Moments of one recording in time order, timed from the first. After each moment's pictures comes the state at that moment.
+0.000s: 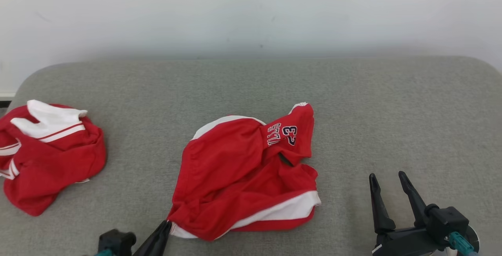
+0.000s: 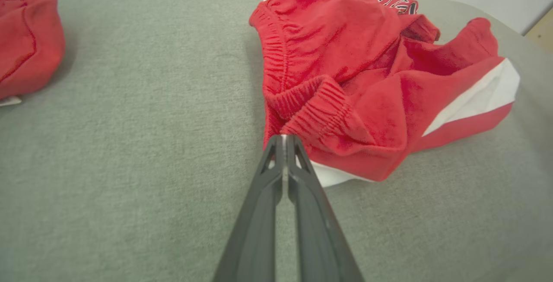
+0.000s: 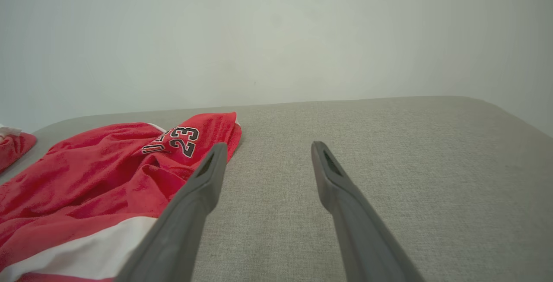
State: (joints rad) left arm -0.16 0.35 -0.47 0.38 -0.50 -0.09 -0.17; right arm -0.08 -0.09 0.05 0.28 0.18 0.13 -0.26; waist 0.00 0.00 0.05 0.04
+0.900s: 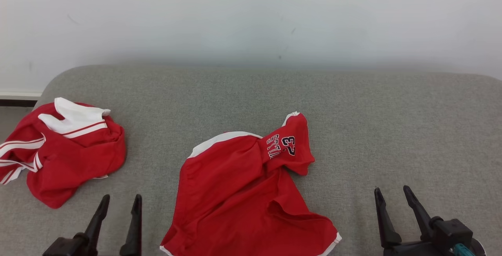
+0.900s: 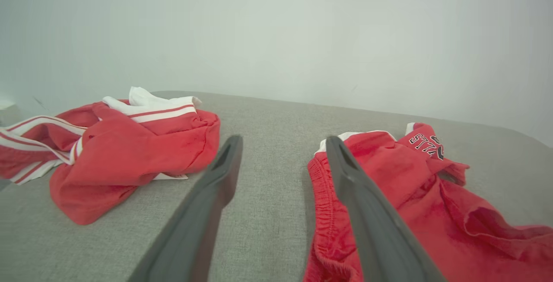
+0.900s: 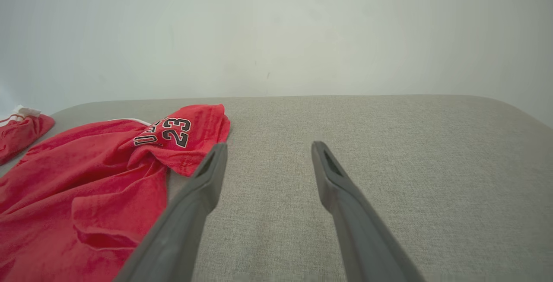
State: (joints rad) left arm 0.00 0.24 -0.14 0.12 -0.37 -0.02 -0.26; right arm -0.04 -0.12 0.06 0.30 0.19 0.13 -0.26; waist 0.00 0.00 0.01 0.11
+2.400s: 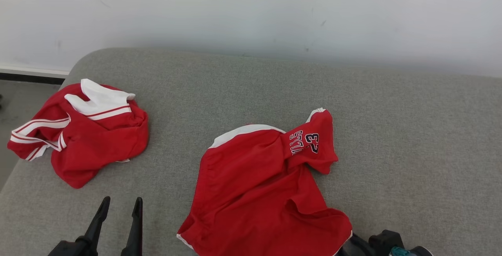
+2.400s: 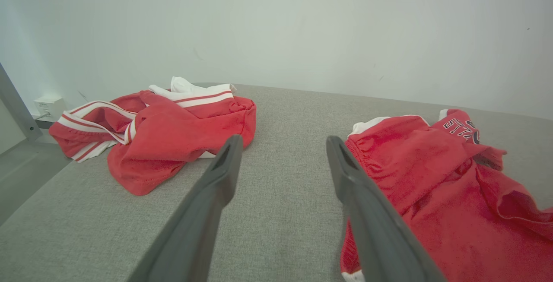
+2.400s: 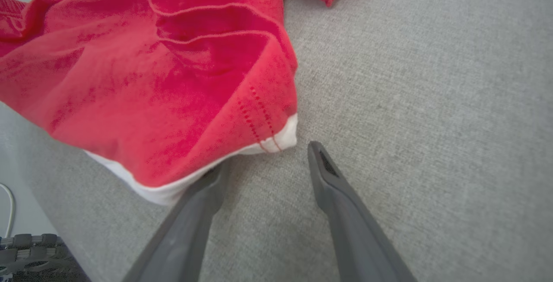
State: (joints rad) left arm 0.03 0.15 -0.01 0.12 -0.21 -0.13 -0.26; right arm -0.19 -0.29 0.60 0.64 0.40 0.13 -0.20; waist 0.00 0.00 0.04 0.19
